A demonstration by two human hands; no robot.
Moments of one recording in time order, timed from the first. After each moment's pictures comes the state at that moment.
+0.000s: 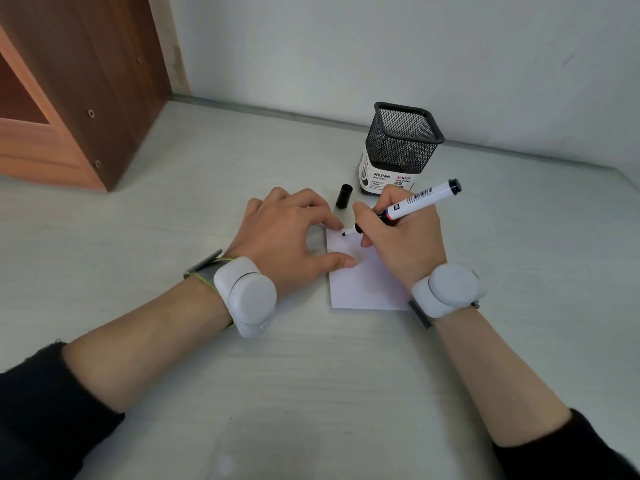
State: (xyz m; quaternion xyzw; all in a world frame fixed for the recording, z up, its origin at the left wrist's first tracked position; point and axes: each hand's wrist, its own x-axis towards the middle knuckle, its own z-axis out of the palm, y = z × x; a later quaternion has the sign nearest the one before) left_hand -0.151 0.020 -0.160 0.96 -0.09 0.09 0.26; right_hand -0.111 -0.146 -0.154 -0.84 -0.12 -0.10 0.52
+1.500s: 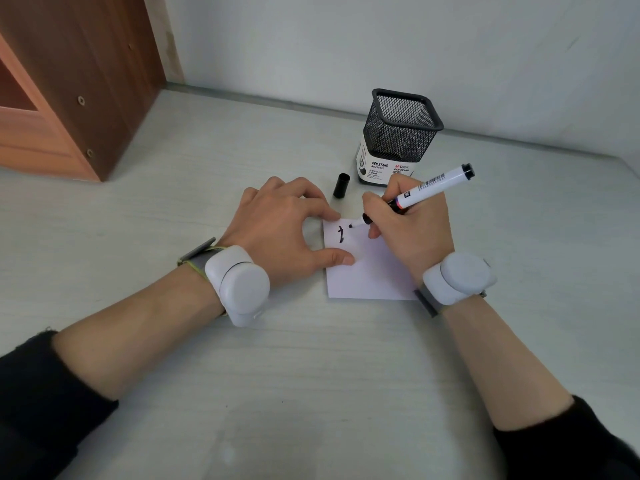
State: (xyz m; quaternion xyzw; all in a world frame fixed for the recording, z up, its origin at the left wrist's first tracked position) left_hand -0.154 0.020 -0.156 0.96 -0.08 0.07 0.24; right_hand -0.107 -0.155 -0.154 -0.83 -0.12 -0.09 0.54
